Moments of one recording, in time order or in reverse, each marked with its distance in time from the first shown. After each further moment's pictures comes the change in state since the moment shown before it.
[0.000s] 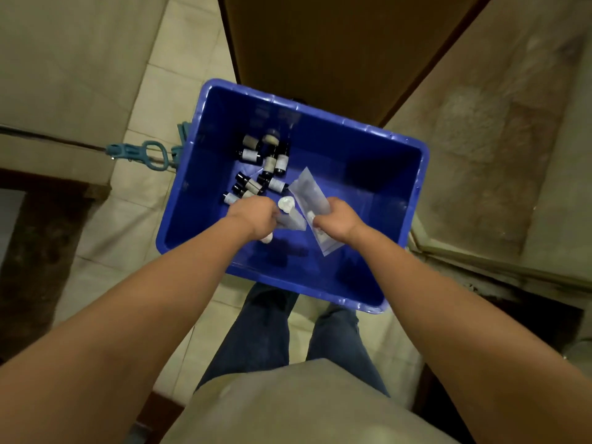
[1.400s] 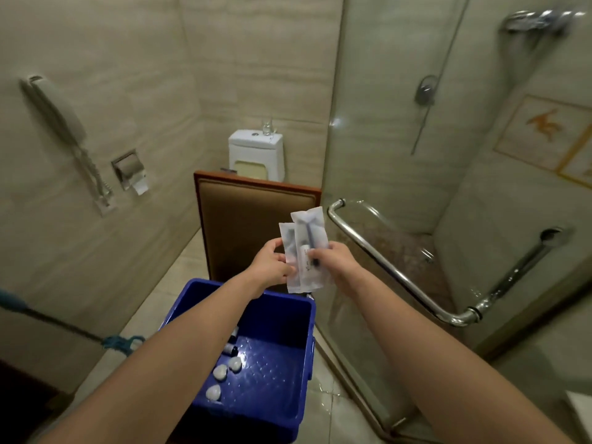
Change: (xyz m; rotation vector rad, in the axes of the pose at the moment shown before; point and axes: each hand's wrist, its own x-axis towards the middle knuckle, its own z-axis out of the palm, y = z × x) left_hand -0.206 0.236 -0.127 -1.166 0.422 0.406; right_hand -0.281 -0.032 -0.192 0.589 0.381 -0.471
